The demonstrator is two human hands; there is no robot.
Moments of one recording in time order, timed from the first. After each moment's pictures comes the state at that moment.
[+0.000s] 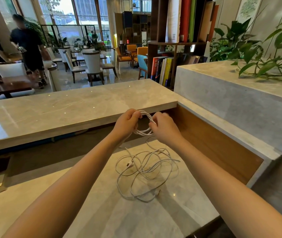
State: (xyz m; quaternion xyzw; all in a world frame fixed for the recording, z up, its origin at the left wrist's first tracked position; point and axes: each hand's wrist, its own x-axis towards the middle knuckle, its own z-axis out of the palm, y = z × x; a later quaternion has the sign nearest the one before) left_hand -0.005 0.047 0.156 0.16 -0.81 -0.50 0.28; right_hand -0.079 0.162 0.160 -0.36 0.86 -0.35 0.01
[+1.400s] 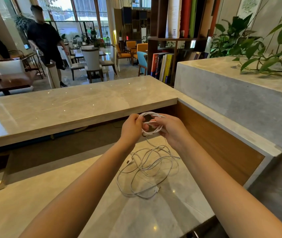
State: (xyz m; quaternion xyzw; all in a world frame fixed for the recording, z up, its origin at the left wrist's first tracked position) left_hand -0.017 0.070 0.134 0.26 -0.76 -0.52 0.29; right_hand -0.080 0.177 0.152 -0.16 0.60 -0.73 0.29
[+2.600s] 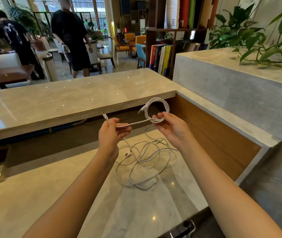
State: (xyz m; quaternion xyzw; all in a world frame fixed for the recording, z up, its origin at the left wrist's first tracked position) left_hand 0.036 0.065 0.112 0.28 -0.49 -0.74 0.37; right_hand -0.091 0.195 0.123 -0.08 0.38 -0.85 0.37
